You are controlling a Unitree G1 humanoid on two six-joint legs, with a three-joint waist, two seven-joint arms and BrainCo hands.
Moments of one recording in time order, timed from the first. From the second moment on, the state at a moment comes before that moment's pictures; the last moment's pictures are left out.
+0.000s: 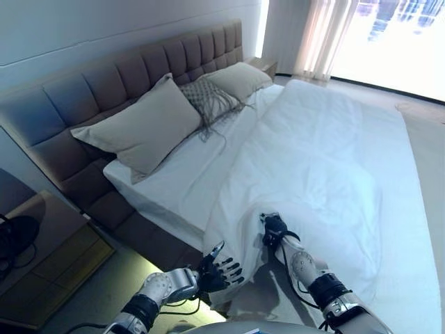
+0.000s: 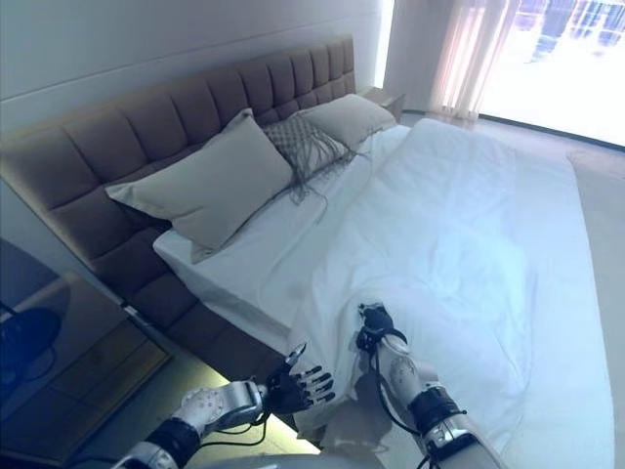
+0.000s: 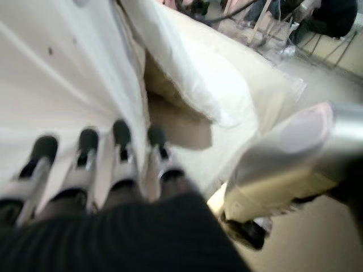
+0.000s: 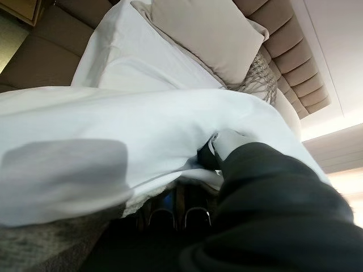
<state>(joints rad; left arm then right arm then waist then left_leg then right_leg) -0.09 0.27 -0.43 0.59 -1.52 0.71 0.05 -0.21 -0.22 0.37 0.48 0.93 0.22 -0.40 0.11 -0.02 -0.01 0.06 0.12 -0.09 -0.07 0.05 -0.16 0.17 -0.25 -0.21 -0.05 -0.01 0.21</state>
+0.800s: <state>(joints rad) 0.00 0.34 -0.56 0.35 -1.90 0.86 0.24 -0.22 -0.28 0.37 0.47 0.98 0.22 -0.42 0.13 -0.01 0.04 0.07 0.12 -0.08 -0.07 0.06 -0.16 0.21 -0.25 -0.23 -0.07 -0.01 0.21</state>
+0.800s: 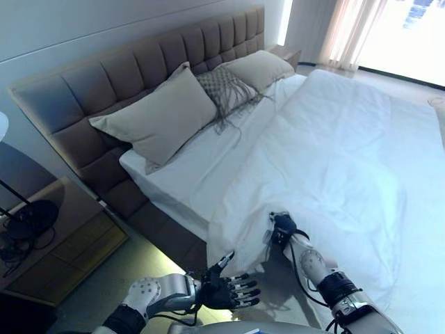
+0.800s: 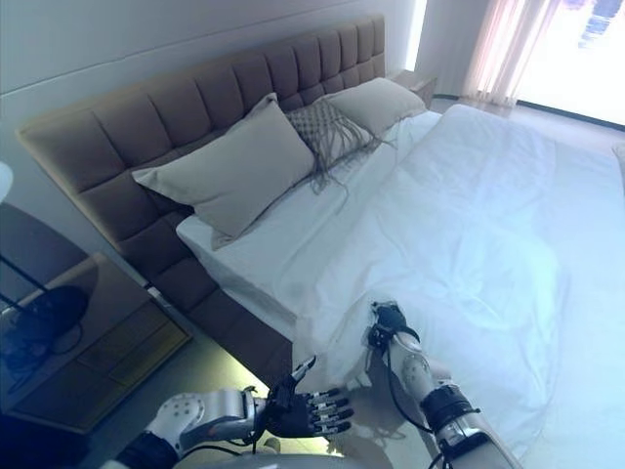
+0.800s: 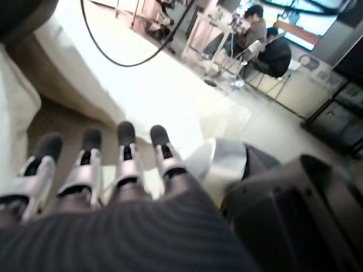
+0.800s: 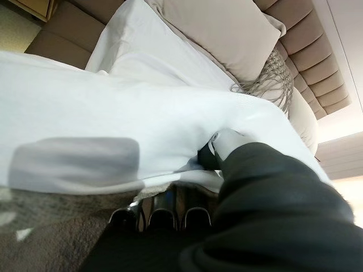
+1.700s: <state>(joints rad) -0.05 0.11 -0.62 0.69 -1.91 0.64 0.14 -0.23 -0.20 0.37 0.41 0.95 0.23 -0.43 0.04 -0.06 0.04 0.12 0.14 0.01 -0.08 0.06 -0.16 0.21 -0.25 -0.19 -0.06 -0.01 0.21</state>
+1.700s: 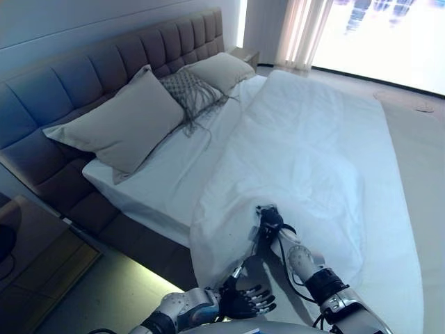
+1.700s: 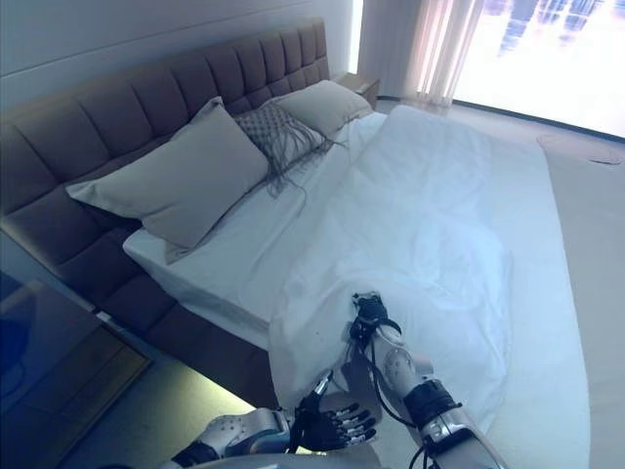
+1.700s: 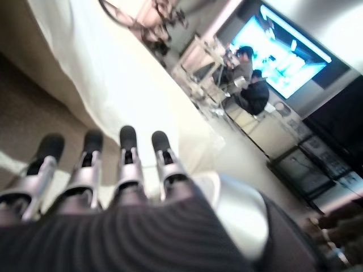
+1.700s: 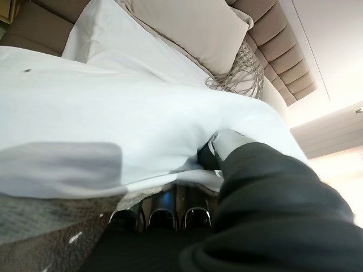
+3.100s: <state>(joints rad) -0.12 0.09 -0.50 0.70 -1.90 0.49 0.22 -0.07 -0.18 0.44 0.31 0.93 0.26 -0.39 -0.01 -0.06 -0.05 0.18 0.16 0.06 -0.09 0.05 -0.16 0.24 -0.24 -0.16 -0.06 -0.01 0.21</state>
